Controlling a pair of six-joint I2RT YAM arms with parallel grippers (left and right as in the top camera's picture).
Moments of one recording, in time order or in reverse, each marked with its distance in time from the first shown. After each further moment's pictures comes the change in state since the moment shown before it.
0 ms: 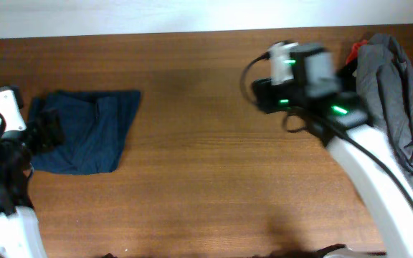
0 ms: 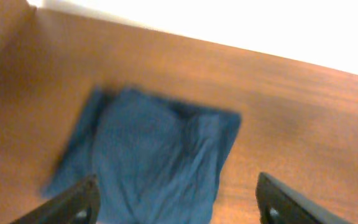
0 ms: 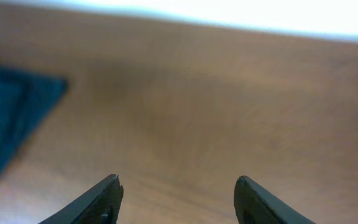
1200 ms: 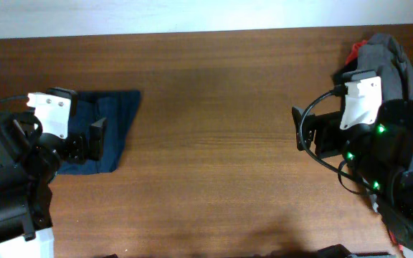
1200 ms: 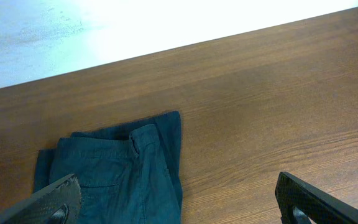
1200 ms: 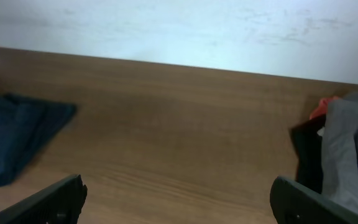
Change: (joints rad) left arm -0.206 -0.084 0.001 -0.074 0.079 0.211; right arm -0.038 -0.410 0.009 -0.227 0.073 -0.031
